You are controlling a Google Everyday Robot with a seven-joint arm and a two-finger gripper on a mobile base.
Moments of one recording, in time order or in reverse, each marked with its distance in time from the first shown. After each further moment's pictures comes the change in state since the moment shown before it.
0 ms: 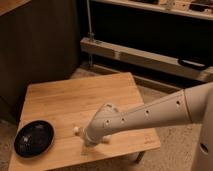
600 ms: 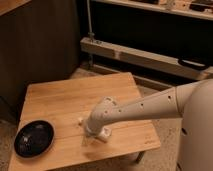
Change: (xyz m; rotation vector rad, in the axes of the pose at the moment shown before) arm 0.006 -0.056 0.004 0.022 -0.023 -0.016
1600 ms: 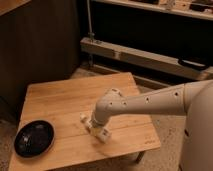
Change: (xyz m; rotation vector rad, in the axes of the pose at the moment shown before) arm 0.042 -0.030 -0.016 0.065 0.117 0.057
